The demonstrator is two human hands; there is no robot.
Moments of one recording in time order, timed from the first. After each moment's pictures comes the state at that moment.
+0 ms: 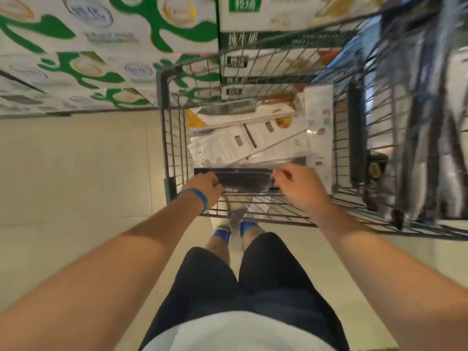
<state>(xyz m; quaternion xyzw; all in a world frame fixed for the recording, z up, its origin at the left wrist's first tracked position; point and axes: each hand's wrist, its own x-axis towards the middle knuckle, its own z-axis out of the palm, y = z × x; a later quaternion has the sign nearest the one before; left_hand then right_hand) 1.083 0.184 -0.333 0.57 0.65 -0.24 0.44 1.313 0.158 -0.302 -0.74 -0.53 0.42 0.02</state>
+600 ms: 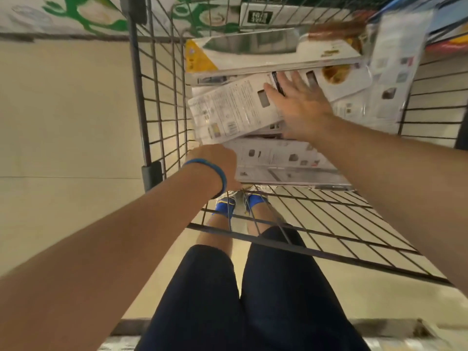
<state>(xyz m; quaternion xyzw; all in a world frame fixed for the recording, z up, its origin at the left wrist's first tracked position) 1.084 0.202 -0.426 0.72 0.45 -0.41 0.33 1.280 0.281 -0.476 -0.51 -0.77 0.21 -0.33</state>
